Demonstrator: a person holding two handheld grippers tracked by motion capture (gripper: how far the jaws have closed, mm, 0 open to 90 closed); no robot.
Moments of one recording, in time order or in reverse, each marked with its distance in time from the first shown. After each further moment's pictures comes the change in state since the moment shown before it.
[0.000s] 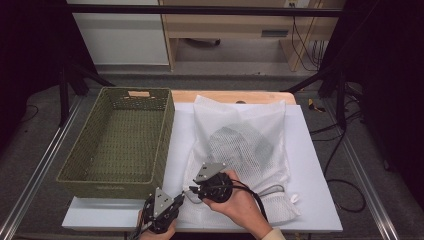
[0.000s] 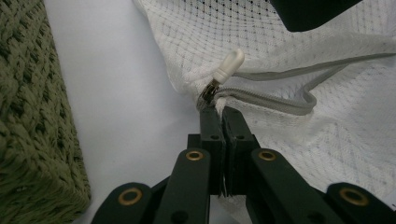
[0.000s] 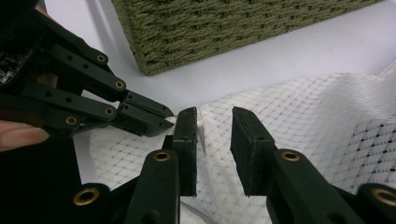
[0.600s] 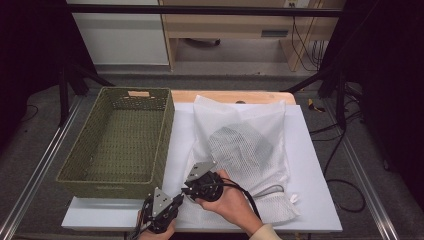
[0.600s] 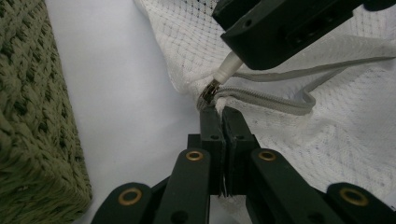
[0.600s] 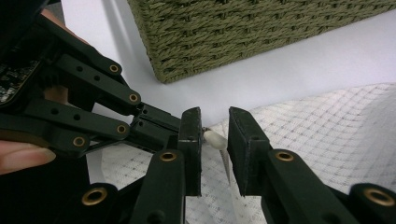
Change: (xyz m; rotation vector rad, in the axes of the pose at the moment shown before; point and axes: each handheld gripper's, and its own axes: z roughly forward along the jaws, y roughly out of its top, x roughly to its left) left arm 0.001 0.000 -0.001 -0.005 0.000 -0.007; right arm 0.003 0.007 0.022 0.015 0.074 0.011
